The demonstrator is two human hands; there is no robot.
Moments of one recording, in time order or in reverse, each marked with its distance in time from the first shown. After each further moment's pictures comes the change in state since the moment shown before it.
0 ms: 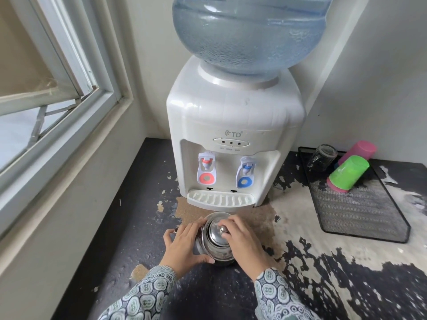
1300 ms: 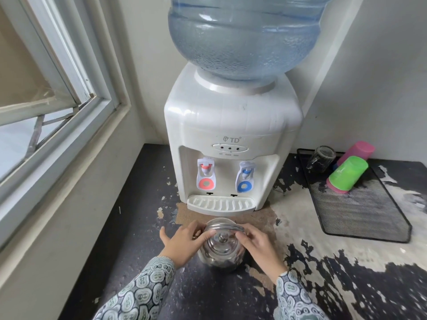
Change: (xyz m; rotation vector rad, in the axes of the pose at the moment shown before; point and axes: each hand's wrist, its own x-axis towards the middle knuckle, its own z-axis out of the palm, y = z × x) left_hand 0.016 0.014 -0.030 -0.217 -0.036 -0.154; right_hand -0.008 0.025 -0.017 0.762 -0.097 0.295
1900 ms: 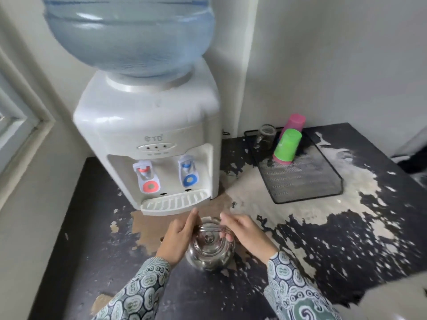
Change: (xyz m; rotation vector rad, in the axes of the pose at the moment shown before) left_hand 0.001 0.086 0.040 -0.471 -0.040 0.268; right_hand -0.048 -0.031 -0.062 0.058 0.090 0.040
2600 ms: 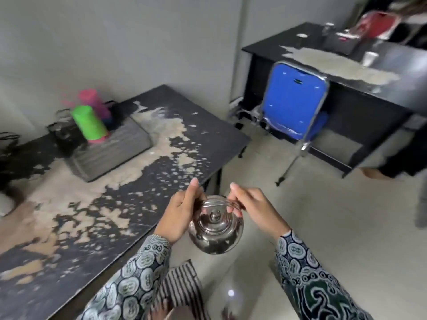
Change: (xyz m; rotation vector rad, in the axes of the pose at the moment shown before) left_hand -0.146 0.159 0.386 0.031 -0.616 0.267; right_hand -0.381 0.097 -0.251 0.070 0.619 0.051
